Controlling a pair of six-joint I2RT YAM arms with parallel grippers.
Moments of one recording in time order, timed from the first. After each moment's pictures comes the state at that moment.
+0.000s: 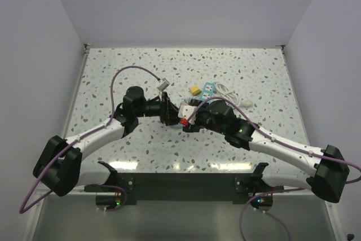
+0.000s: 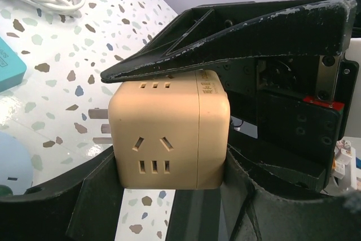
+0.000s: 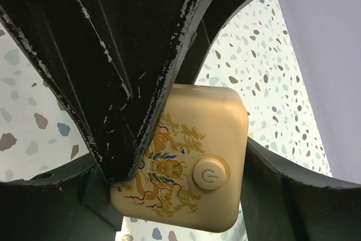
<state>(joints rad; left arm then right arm) -0.55 1.27 0.64 0.44 0.86 -0.59 0.93 1.13 0.76 0.00 -0.05 -0.61</state>
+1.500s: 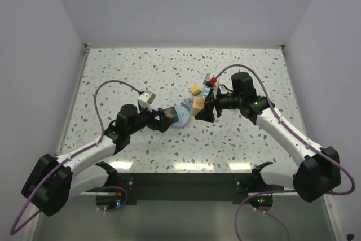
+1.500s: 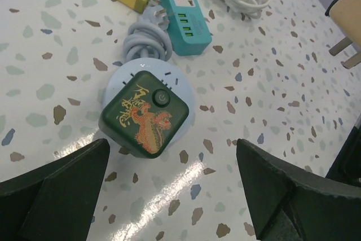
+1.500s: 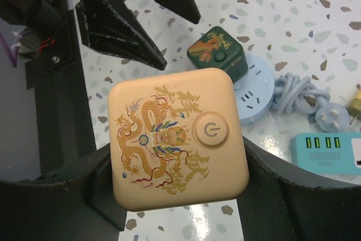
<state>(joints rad) -0.53 1.05 0.37 0.38 0.28 -0.36 0.44 1.22 0.95 -0.35 -0.83 -0.22</state>
